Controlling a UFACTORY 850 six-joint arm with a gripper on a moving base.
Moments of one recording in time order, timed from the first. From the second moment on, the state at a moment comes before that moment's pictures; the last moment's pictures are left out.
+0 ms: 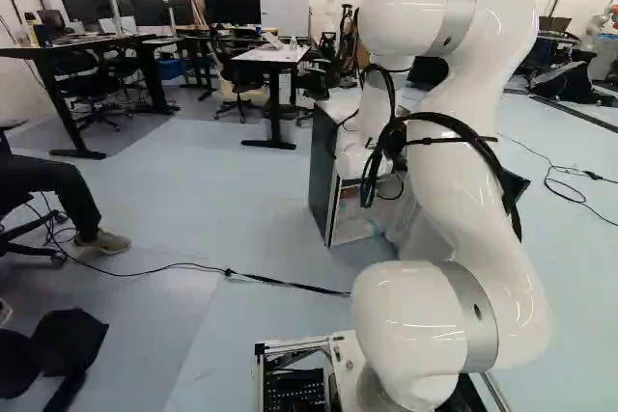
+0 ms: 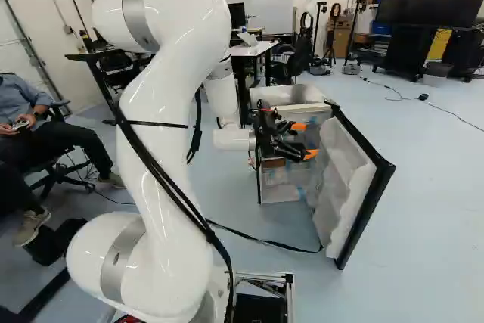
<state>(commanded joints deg) -6.4 -33.2 -43.0 70.9 79.9 0.0</state>
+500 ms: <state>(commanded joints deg) -6.0 -29.7 -40.3 65.8 77.7 0.0</state>
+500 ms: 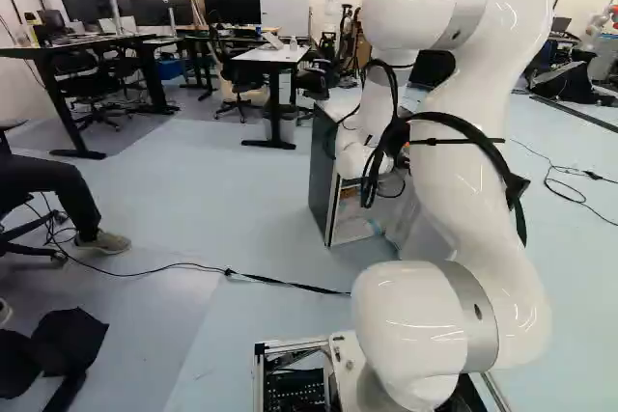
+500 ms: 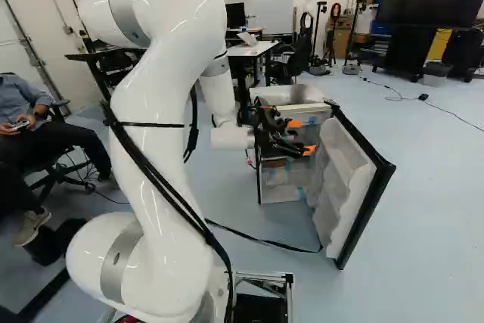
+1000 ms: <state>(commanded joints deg) -5.1 -23.5 -35.5 56.8 73.9 0.0</state>
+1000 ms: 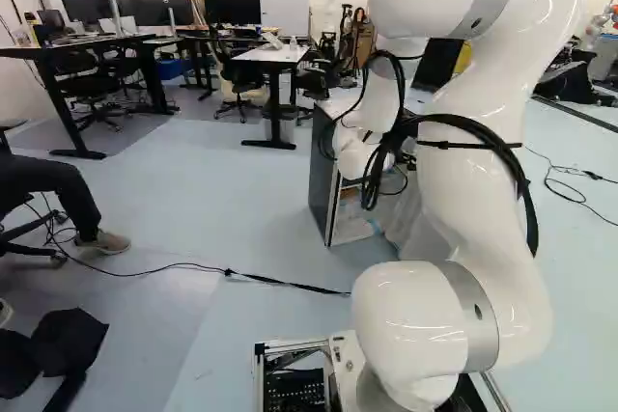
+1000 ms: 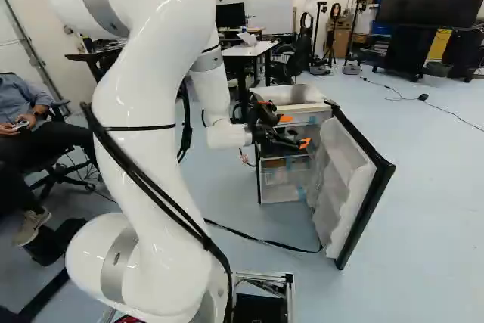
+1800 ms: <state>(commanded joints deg) -3.1 -7.6 -23.2 34.0 64.3 0.0</state>
